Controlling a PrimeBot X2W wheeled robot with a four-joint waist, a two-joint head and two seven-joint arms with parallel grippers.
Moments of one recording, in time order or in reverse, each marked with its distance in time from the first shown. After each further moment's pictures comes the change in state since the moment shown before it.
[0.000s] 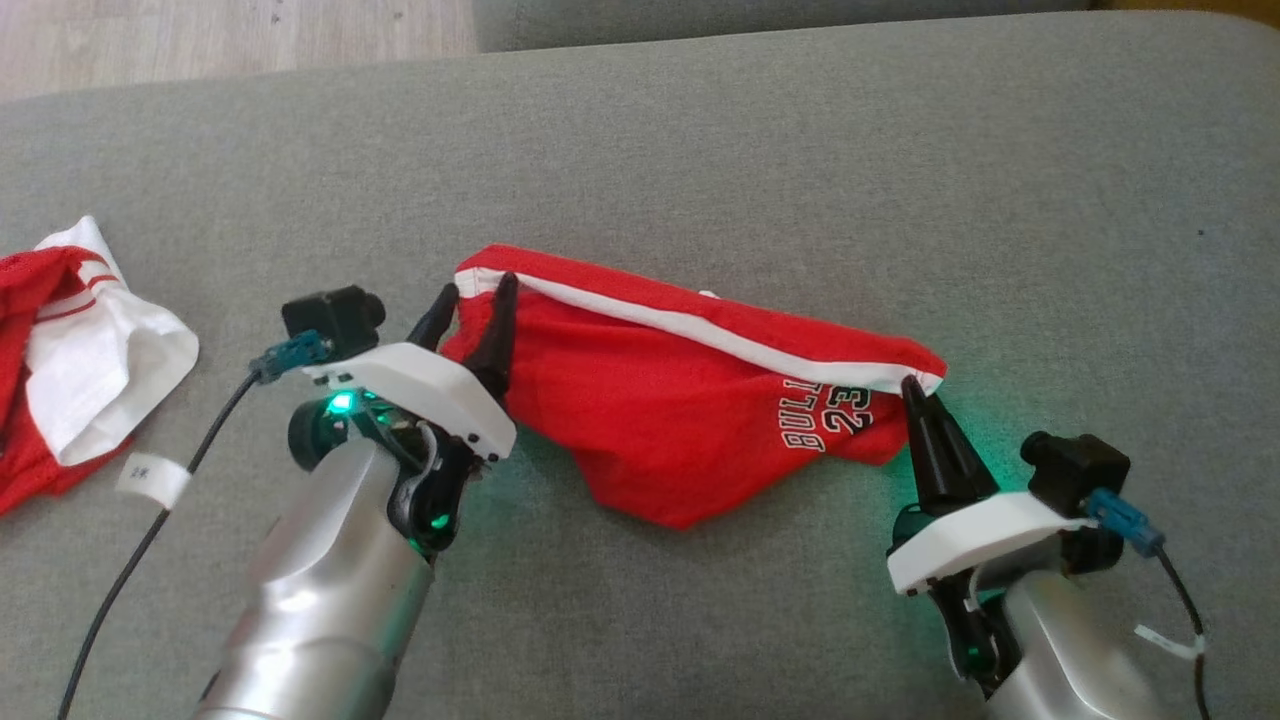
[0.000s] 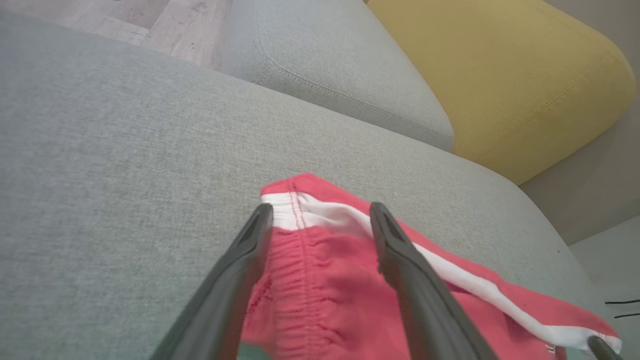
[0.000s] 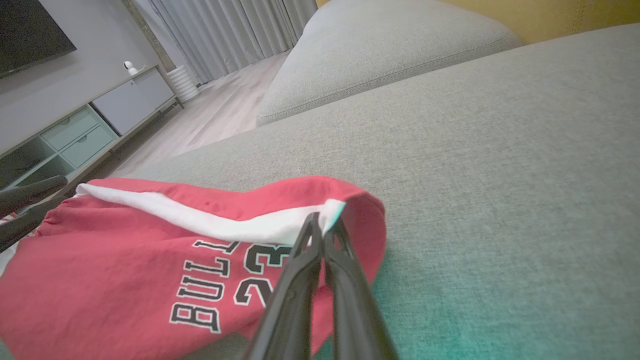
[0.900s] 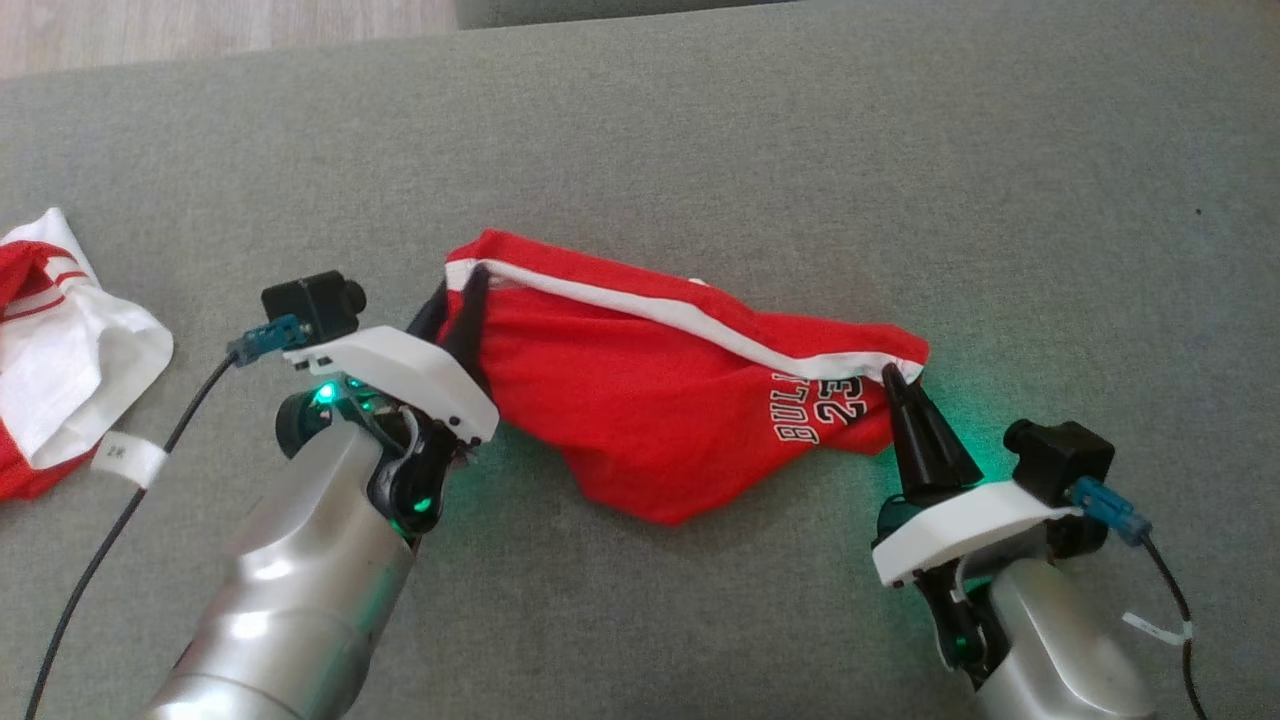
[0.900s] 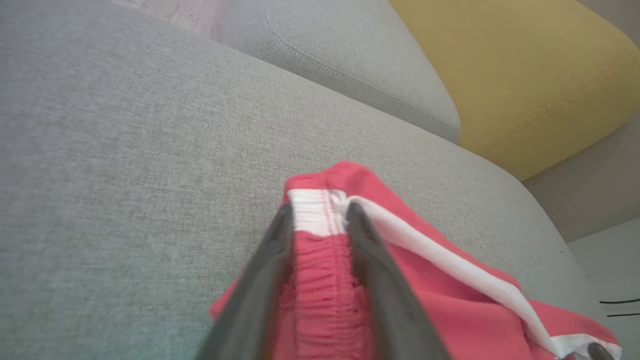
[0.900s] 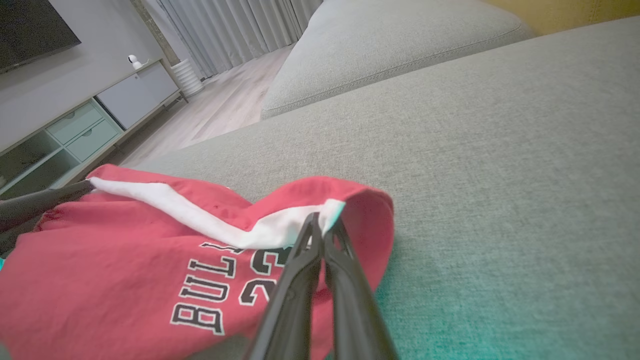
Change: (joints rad) left arm -0.074 0.058 -0.159 0.069 -0.209 0.000 -0.028; right arm -0.019 0.000 0.039 -0.009 0.006 0.000 0.000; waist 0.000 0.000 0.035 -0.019
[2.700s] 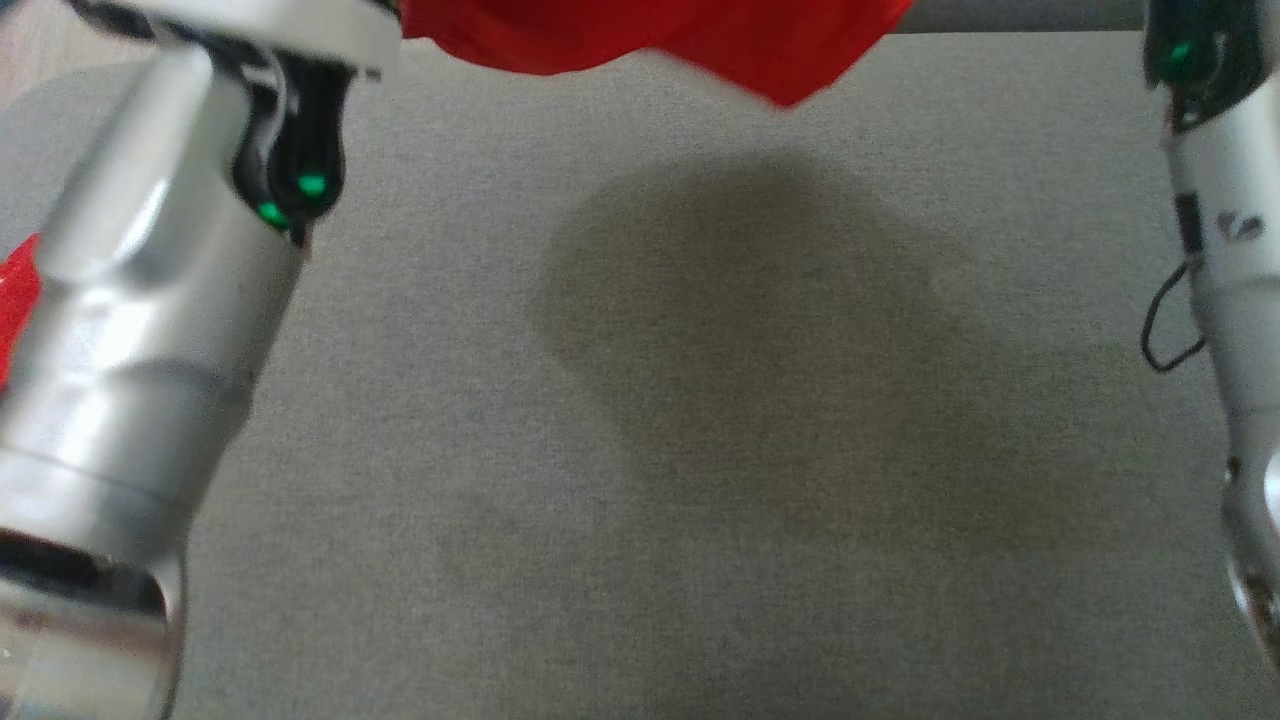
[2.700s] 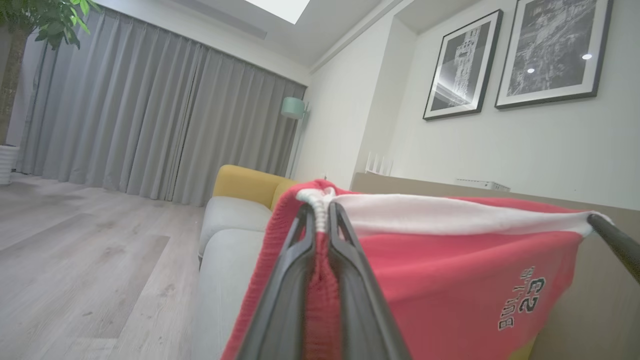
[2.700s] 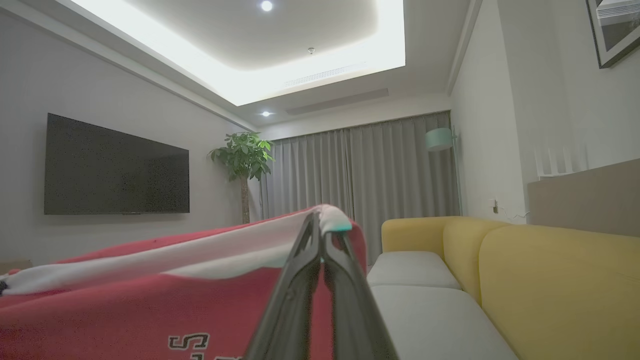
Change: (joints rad) left arm -0.444 0.145 -0.058 -0.235 0.009 0.033 -0.259; right arm -0.864 -0.174 0.021 0.071 0.057 0.000 -0.003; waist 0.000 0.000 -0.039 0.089
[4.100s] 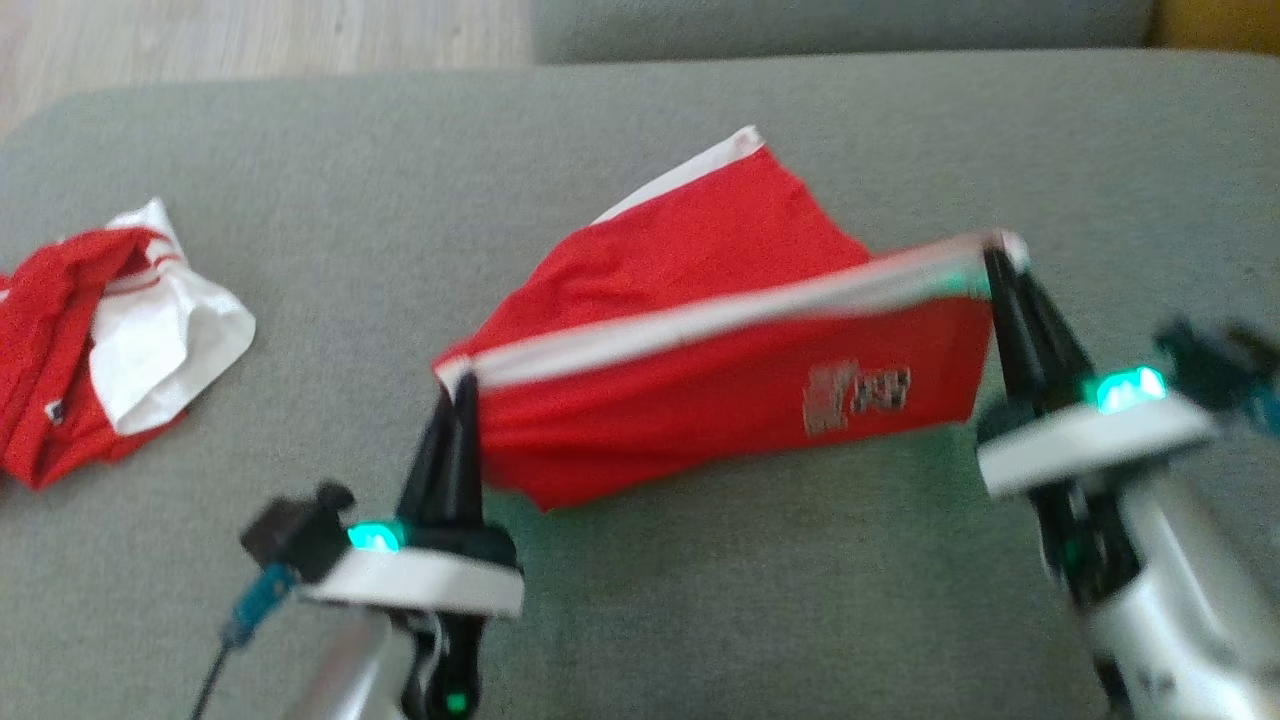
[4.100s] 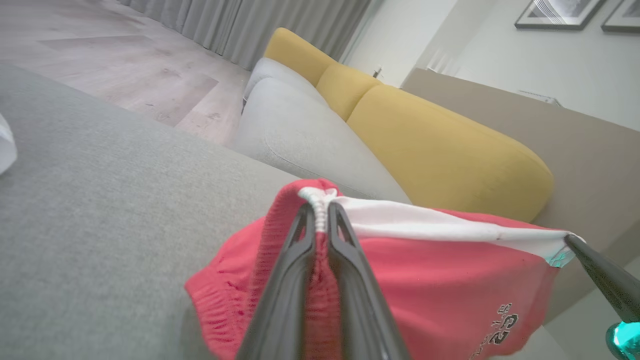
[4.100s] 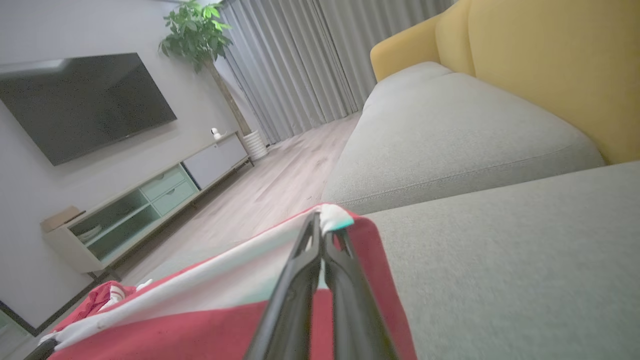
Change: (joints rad) left arm 1.025 -0.205 0.278 -0.354 0.364 -0.040 -0.012; right arm 0.946 -0.012 -0.031 -0.448 0.198 0.000 0.095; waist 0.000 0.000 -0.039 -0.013
